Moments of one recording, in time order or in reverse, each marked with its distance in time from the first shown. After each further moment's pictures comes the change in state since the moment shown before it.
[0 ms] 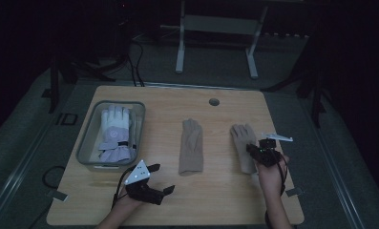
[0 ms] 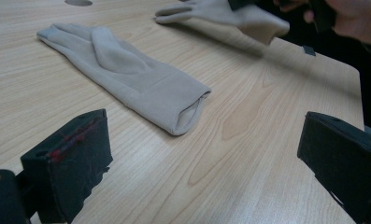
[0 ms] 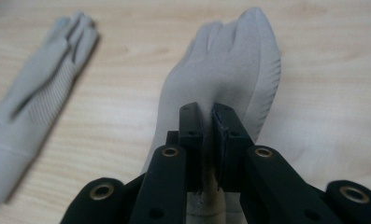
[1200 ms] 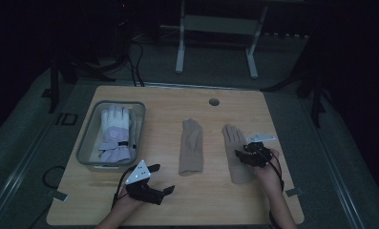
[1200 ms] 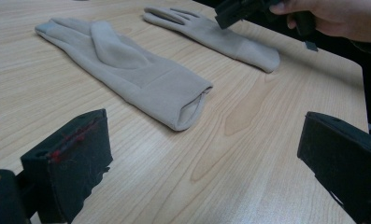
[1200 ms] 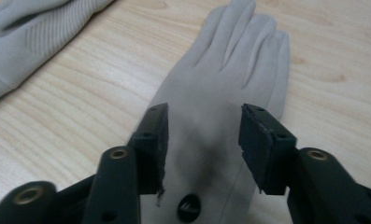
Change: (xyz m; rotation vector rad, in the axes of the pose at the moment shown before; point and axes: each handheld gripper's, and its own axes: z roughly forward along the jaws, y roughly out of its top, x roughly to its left) left arm 0.002 -0.003 0.003 0.017 -0.006 0.001; right arm 0.001 -0.003 0.033 0.075 0.099 -0.365
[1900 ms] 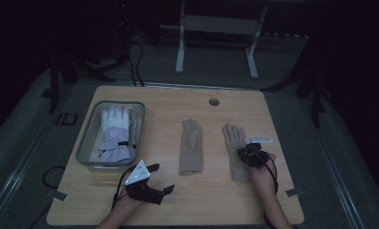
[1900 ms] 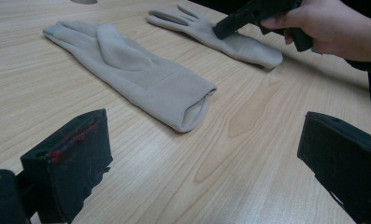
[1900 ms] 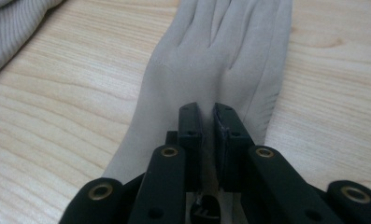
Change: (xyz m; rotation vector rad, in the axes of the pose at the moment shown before) left arm 0.000 -0.001 -0.001 -0.012 0.023 -0.001; right arm 0.008 -0.010 0.016 0.003 -0.096 0.128
